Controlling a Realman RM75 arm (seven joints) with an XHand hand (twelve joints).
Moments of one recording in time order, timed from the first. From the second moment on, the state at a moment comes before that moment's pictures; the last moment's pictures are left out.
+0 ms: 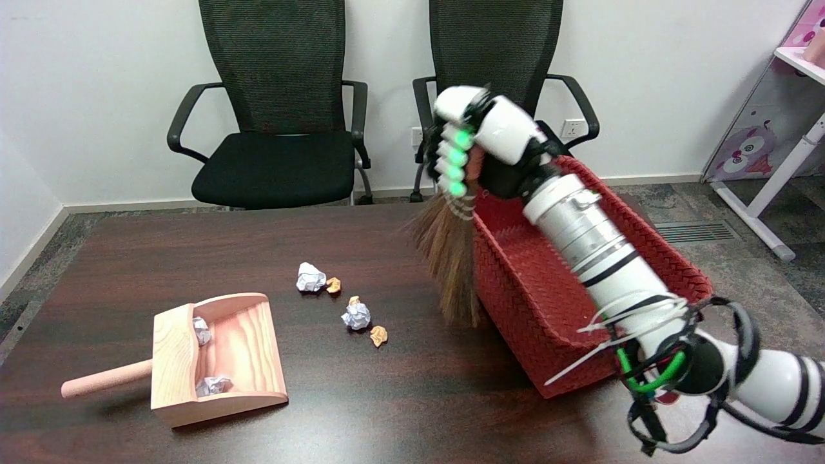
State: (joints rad) arm 0.13 -0.71 0.87 -1.96 1.54 -0.69 -2.36
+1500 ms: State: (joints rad) arm 0.32 -1.41 0.98 -1.37 0.94 -0.41 -2.56
